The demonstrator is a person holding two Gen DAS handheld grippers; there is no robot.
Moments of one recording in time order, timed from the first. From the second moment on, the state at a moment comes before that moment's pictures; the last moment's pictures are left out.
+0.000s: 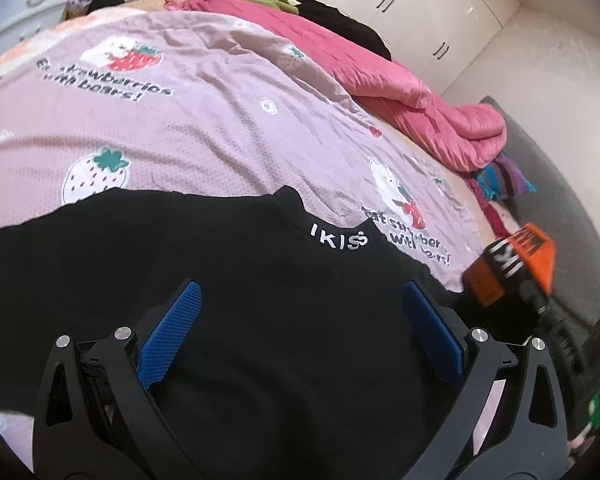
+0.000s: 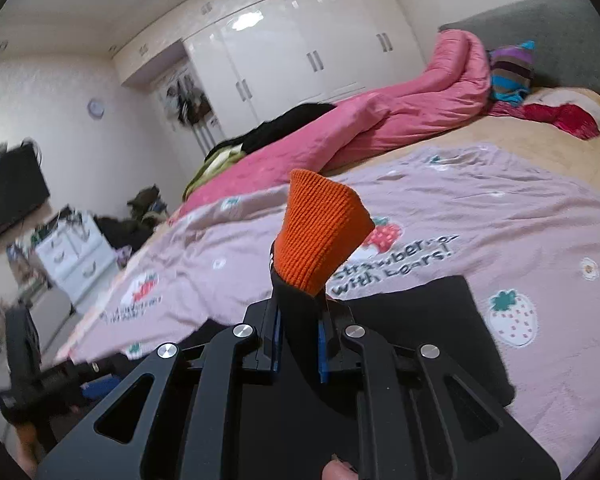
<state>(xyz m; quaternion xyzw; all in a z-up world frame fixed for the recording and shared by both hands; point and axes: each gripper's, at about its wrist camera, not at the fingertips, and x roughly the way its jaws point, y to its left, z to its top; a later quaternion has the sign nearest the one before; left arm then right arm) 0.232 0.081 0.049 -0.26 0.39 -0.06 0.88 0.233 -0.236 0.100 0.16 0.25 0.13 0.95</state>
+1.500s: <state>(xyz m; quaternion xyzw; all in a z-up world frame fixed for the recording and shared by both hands) 0.245 0.031 -0.024 -0.25 0.47 -0.11 0.84 0.238 -0.257 0.073 0.17 0.30 0.16 0.93</state>
